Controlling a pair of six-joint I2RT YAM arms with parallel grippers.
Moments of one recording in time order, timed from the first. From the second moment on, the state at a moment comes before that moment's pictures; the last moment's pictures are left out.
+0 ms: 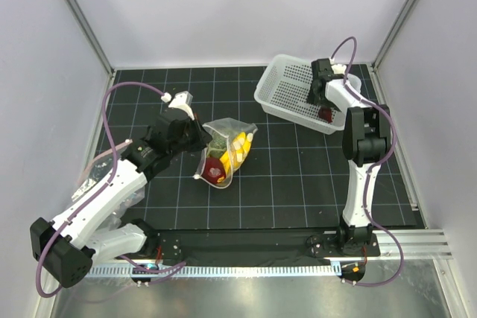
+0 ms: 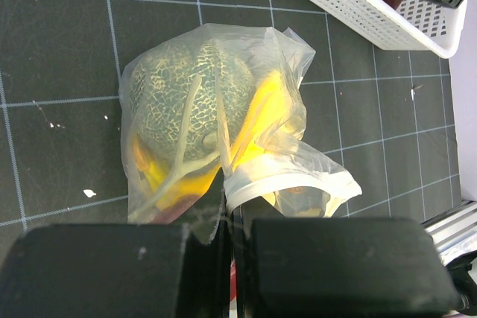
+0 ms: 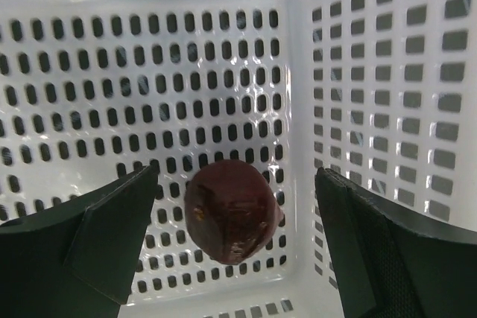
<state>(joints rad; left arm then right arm) -0.61 1.08 0.99 -0.46 -0.10 -0.65 0.11 2.16 1.73 -0.59 0.51 0.42</state>
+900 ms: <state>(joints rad) -0.61 1.08 0.99 -0.46 -0.10 -0.65 0.21 1.74 1.40 -0.45 0.34 0.43</state>
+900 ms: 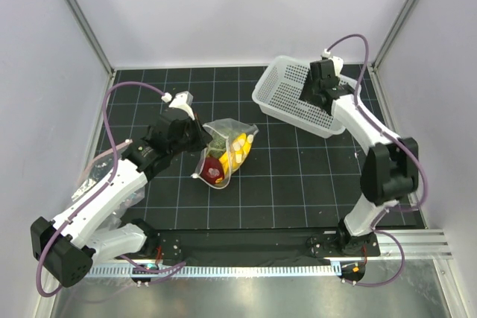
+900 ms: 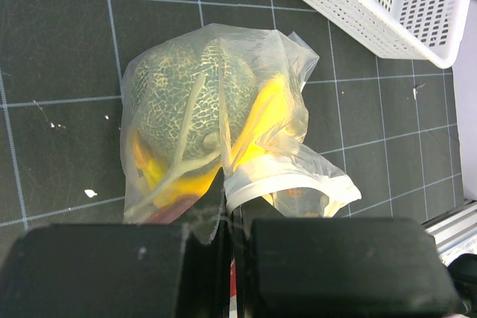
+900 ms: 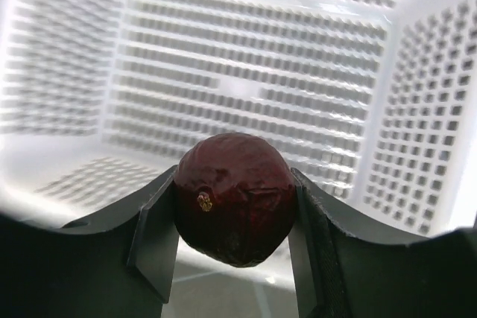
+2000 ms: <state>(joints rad) -0.61 1.13 1.00 -0.46 -0.04 -0.65 1.09 1.17 0.86 0.23 0.00 0.14</state>
